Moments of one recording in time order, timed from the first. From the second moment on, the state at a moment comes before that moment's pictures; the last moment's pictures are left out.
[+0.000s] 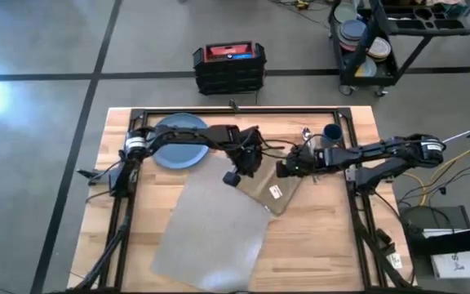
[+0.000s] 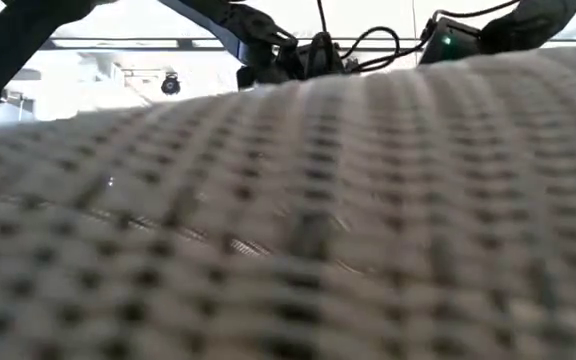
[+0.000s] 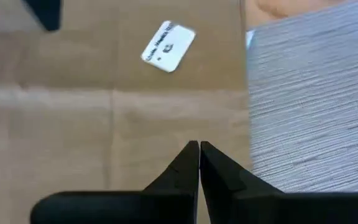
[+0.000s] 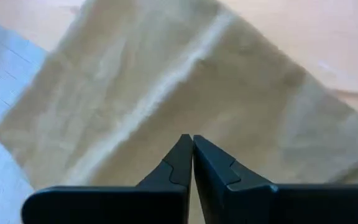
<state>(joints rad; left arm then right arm) 0.23 2.08 1.65 -0.68 0.41 0.72 -0.09 1.30 0.62 -0.43 0.21 1.29</state>
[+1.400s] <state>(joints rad) 0.22 2.07 1.37 -0.37 0.43 0.54 -0.27 1.41 0.64 -0.37 0.10 1.13</state>
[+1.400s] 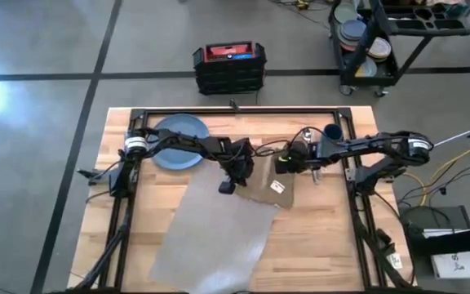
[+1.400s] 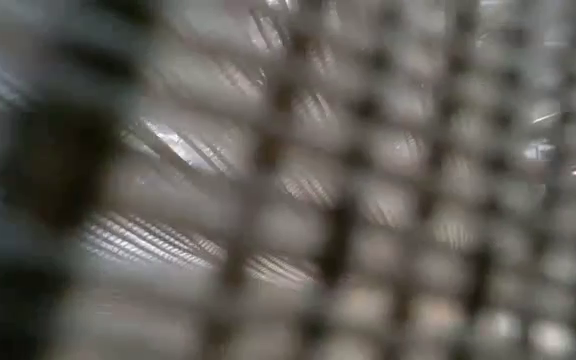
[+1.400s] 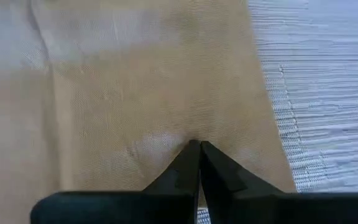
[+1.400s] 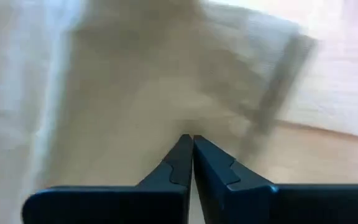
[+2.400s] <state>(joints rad) 0.41 2.18 1.58 -0.37 0.42 0.75 0.03 1.39 0.65 -0.36 0.13 1.43</state>
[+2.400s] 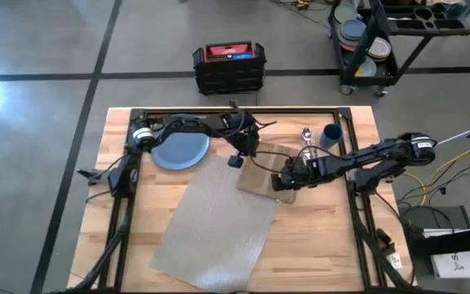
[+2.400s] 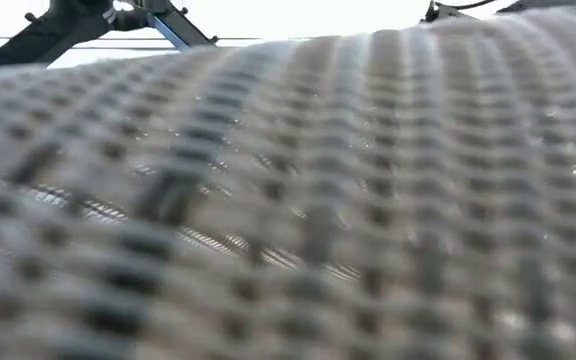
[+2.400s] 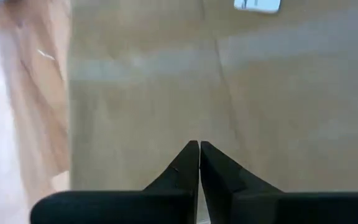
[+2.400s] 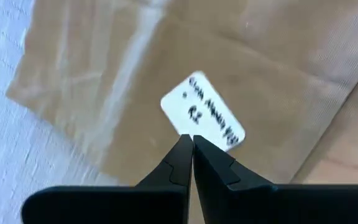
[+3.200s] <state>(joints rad) 0.40 2.19 1.82 -1.24 0.51 0.68 -0.03 1.39 0.69 -0.36 0.22 1.36</state>
